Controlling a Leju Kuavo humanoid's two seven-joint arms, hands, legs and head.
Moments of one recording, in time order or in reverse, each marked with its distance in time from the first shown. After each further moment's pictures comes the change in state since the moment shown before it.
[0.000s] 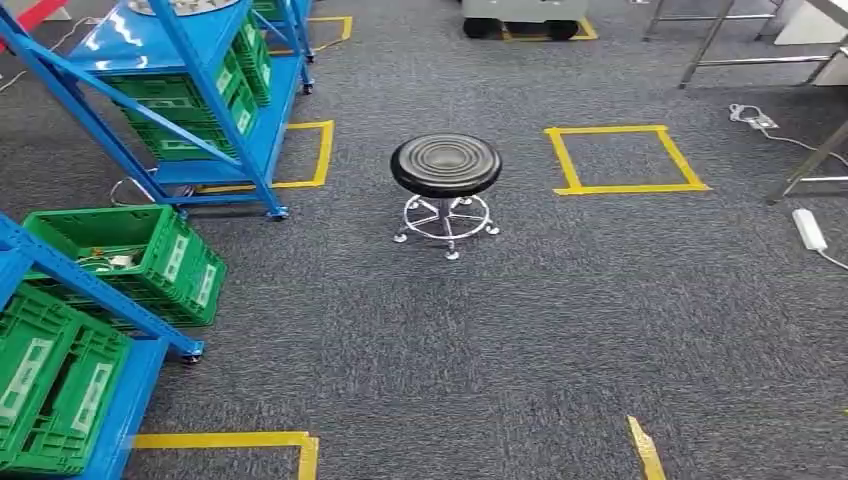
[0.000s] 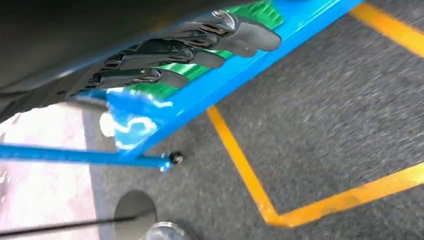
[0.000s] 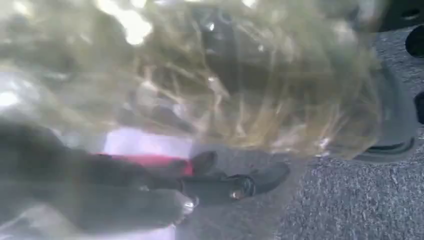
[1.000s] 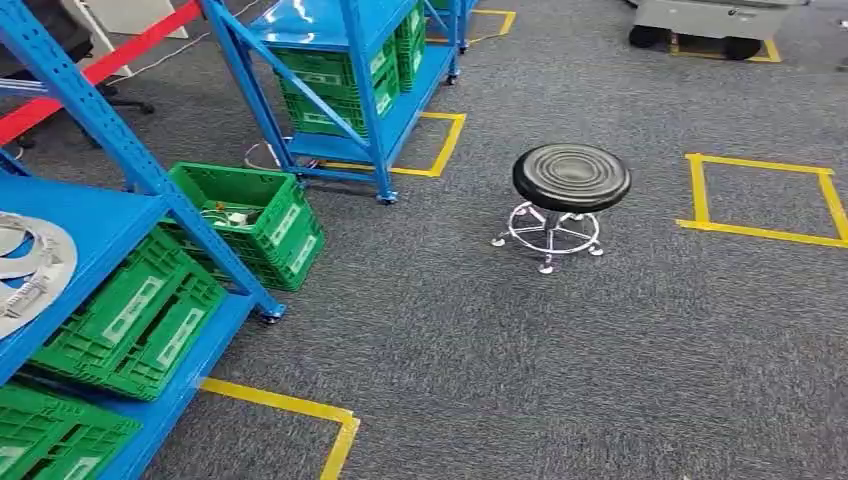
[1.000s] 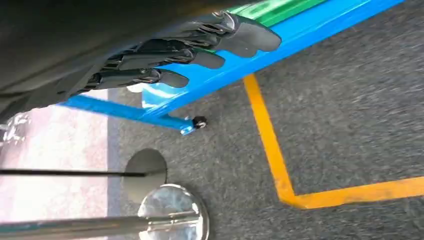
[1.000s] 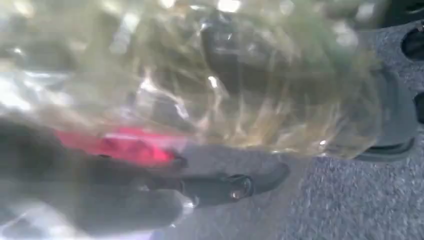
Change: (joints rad) left arm -0.115 0.014 -0.194 0.140 0.185 -0.001 -0.135; right arm 0.017 -0.010 -0.017 -0.005 0.000 -0.001 -0.008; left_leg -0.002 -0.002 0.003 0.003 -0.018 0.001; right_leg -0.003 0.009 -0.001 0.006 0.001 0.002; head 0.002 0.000
